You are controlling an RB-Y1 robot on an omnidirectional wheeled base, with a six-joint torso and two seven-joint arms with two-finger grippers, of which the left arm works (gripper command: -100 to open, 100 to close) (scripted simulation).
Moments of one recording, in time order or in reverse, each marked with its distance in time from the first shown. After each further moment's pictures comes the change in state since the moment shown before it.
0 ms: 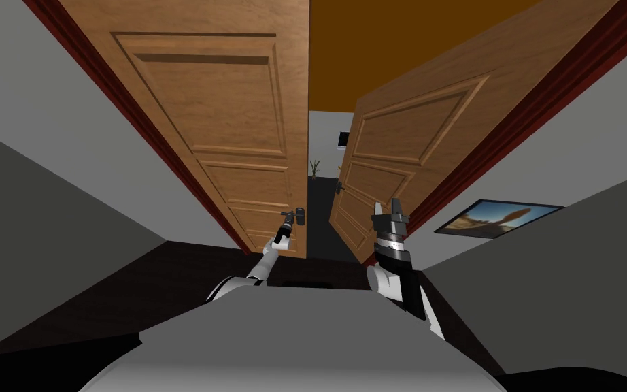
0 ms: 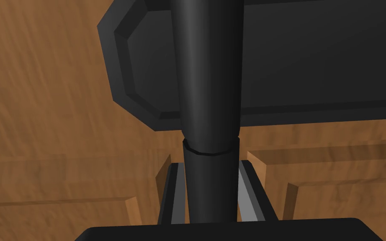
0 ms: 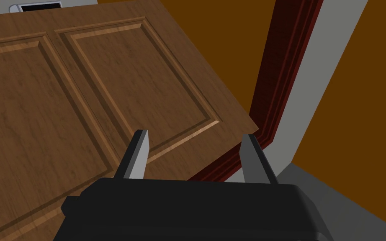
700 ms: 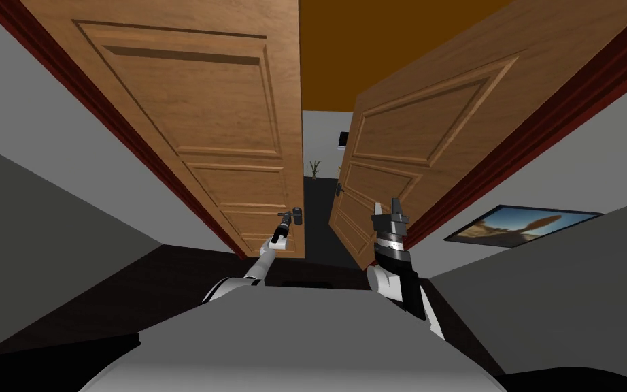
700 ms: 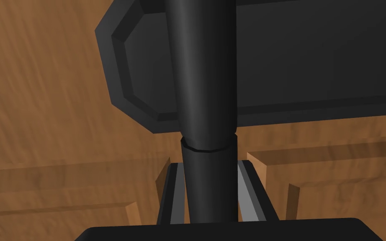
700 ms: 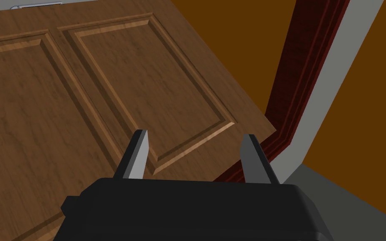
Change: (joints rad) arm 0.006 0.025 0.024 -0.005 0.007 0.015 -0.006
